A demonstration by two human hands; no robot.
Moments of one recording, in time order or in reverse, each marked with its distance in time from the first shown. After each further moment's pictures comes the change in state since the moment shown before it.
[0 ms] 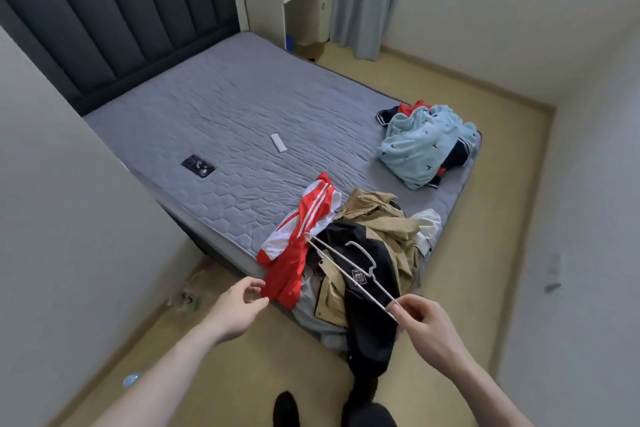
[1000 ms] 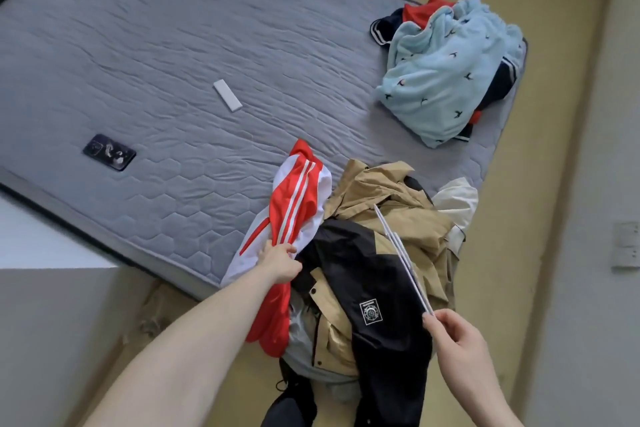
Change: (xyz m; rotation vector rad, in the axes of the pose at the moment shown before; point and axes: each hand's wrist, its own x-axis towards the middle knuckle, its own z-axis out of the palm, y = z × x) left_hand 0.460 0.044 0.141 0.434 -0.282 -0.234; right_hand 0.291 0.113 0.028 0.218 0.225 0.448
